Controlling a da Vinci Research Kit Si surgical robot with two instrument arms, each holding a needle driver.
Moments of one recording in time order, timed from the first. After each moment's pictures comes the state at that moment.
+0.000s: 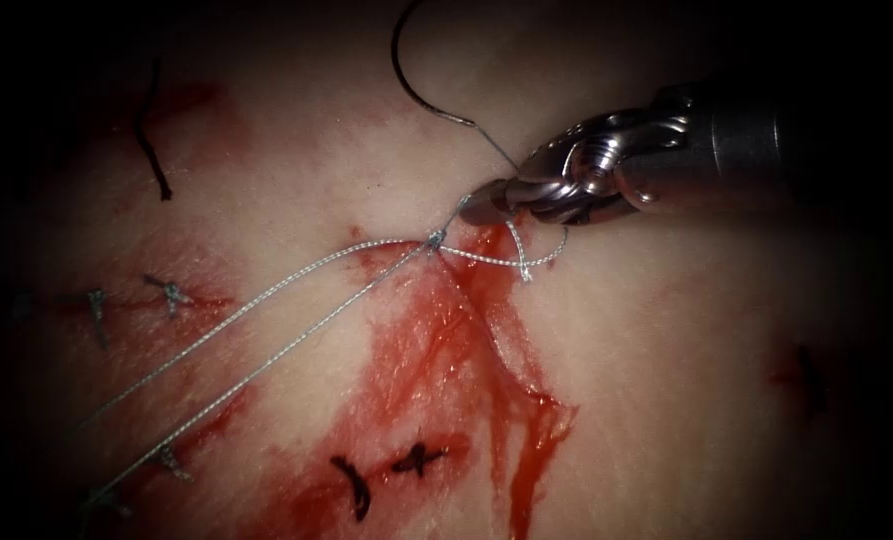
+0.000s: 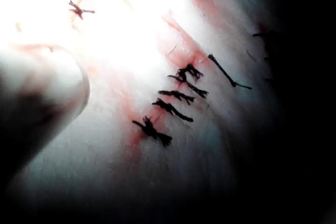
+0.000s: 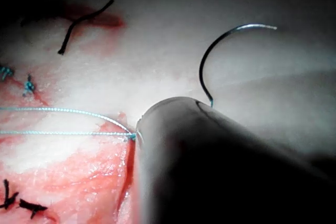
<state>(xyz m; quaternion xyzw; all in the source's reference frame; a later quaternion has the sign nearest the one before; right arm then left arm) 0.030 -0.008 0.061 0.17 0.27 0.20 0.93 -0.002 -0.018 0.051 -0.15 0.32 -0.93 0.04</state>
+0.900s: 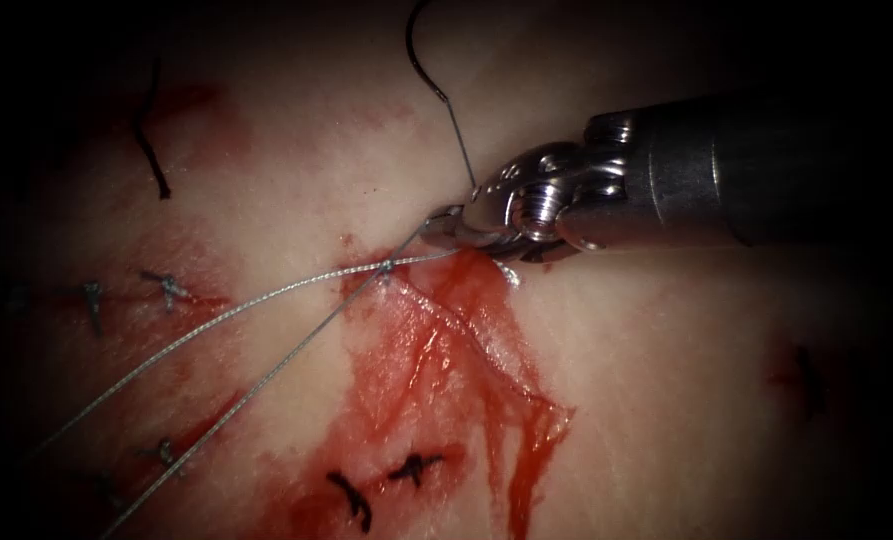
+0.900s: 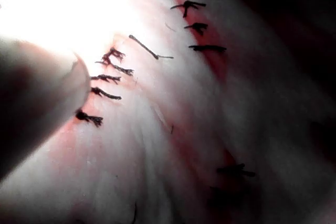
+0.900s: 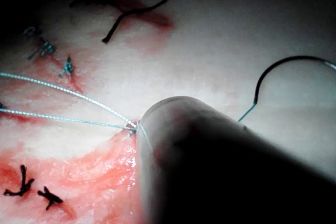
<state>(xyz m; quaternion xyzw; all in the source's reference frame) 0.029 -0.006 0.063 0.08 0.21 0.18 0.96 -0.006 -0.025 0.039 -0.13 0.34 -0.92 0.13</state>
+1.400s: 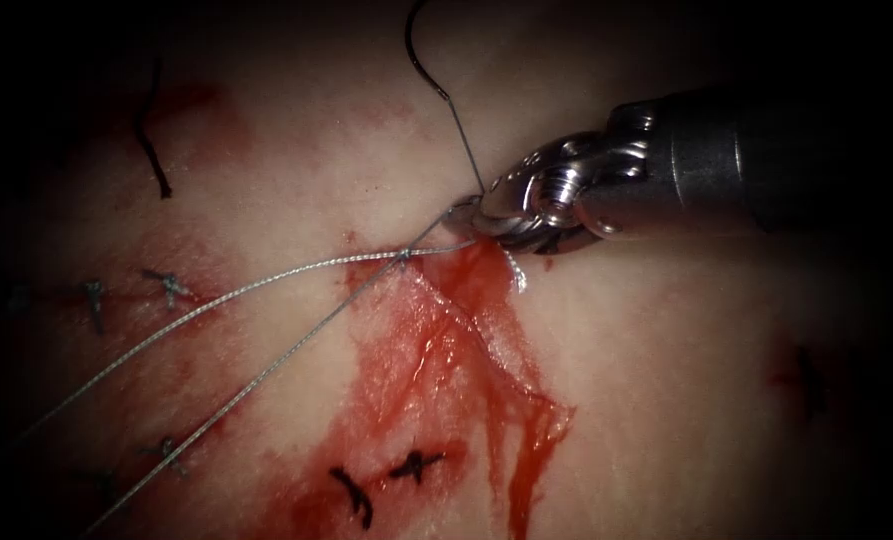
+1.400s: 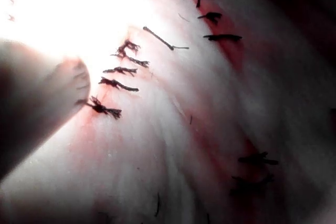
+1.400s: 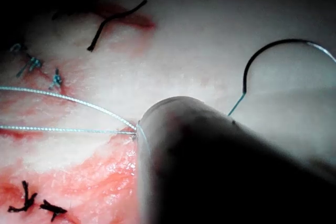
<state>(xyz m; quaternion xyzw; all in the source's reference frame) 0.027 -0.005 0.064 0.06 0.19 0.24 0.95 -0.004 -0.025 0.041 -0.15 0.36 -0.91 0.13</state>
